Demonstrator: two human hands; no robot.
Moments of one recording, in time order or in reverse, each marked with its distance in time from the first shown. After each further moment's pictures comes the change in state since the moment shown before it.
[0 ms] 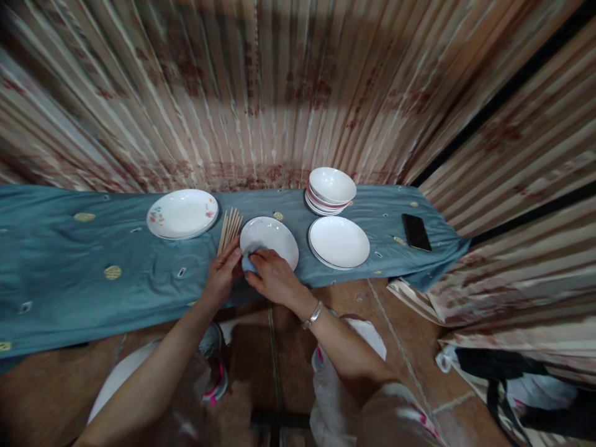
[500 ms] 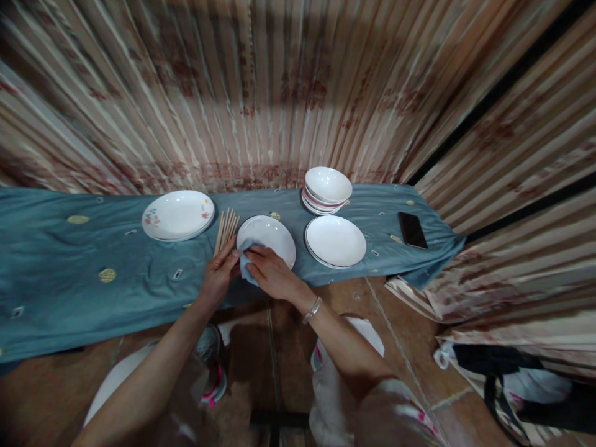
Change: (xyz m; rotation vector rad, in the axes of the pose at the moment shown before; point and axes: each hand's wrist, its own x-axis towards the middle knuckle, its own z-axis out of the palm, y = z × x) left_hand -0.002 0.007 0.003 0.075 -0.002 -0.007; right_hand 0.003 0.017 0.003 0.174 0.015 -0.084
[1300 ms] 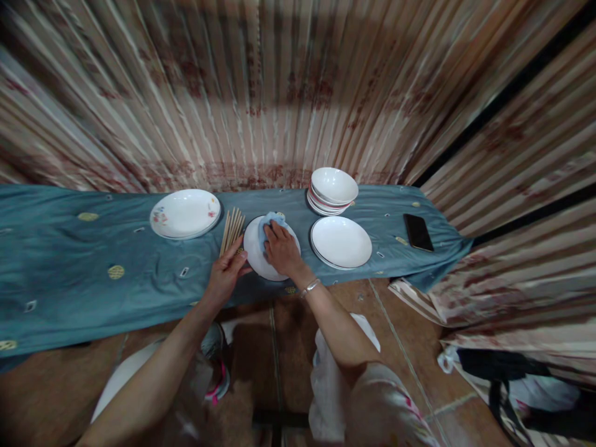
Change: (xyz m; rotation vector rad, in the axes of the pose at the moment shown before) left_hand -0.003 0.000 0.000 0.021 -0.025 0.030; right_hand 0.029 0.042 0.010 -0.339 0.098 0.198
